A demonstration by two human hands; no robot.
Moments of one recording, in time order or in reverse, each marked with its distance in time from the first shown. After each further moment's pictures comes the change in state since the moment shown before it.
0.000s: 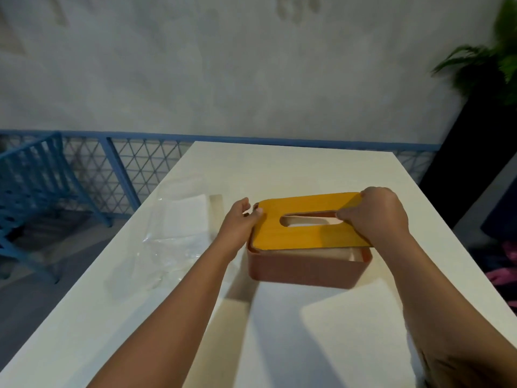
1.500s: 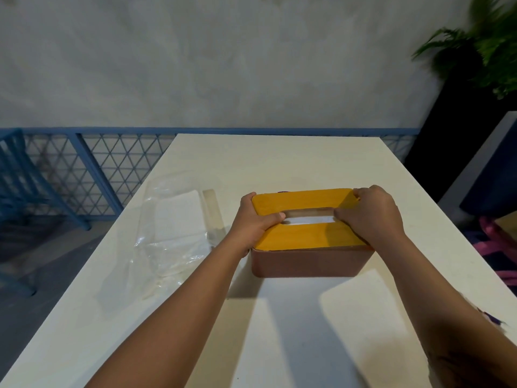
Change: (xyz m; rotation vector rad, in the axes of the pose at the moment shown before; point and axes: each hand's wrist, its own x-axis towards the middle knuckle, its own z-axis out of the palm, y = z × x) left_hand 0.013 -0.009 0.010 -0.008 -0.175 0.025; right_hand -0.012 0.005 0.025 0.015 0.035 -0.052
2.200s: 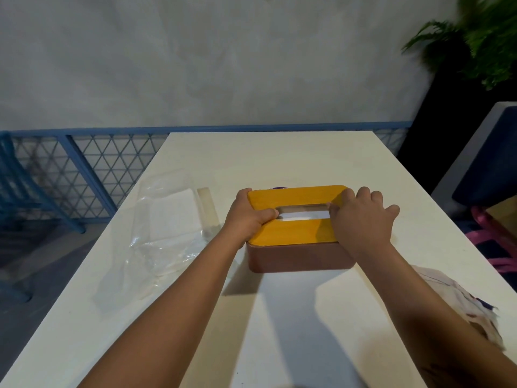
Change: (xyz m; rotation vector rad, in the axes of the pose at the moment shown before) left_hand 0.004 0.006 0.000 0.162 0.037 0.000; right_hand -0.022 0.002 0.026 -0.419 0.153 -0.058
